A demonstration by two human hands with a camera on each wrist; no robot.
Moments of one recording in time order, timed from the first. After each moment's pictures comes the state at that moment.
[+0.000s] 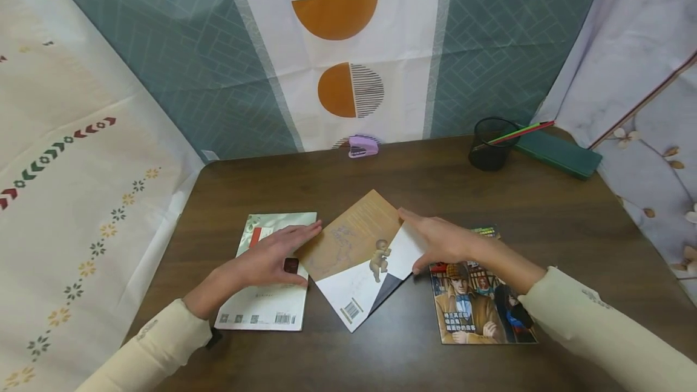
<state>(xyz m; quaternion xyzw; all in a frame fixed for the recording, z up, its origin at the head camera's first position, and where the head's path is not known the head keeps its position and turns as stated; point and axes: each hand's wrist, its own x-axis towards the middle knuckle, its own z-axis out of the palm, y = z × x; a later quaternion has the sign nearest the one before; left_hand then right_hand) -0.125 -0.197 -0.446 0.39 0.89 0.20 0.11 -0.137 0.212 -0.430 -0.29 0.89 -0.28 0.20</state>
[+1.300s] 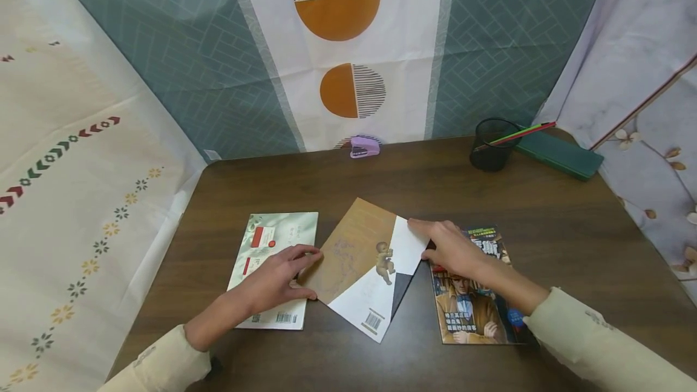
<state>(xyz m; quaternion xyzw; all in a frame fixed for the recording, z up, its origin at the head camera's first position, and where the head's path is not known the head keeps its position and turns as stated) -0.079 -0.178 -0.451 0.35 0.92 0.15 0.05 -0.115 0.215 -0.451 -0.25 0.92 -0.30 0.07</state>
